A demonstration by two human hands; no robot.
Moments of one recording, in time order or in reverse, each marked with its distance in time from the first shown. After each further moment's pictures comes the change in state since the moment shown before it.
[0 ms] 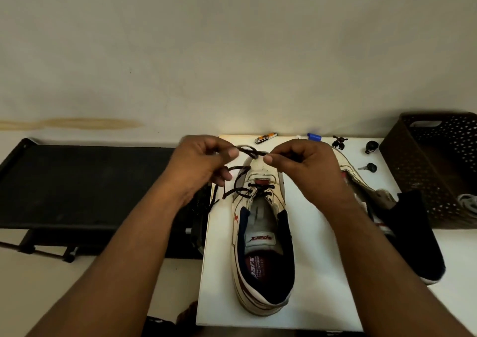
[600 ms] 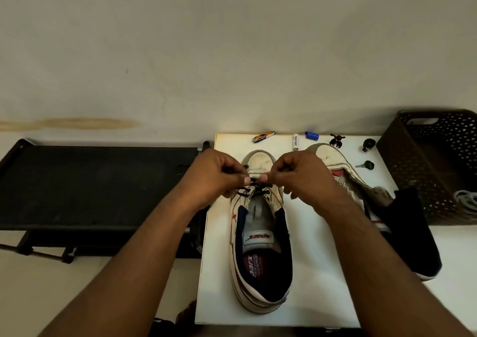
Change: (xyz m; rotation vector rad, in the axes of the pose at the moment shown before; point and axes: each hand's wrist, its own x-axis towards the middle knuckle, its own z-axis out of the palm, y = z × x) left_hand -0.003 -0.013 0.019 0.296 -0.202 0.041; right_hand -0.001 0.006 -0.005 -0.180 -0.197 0.315
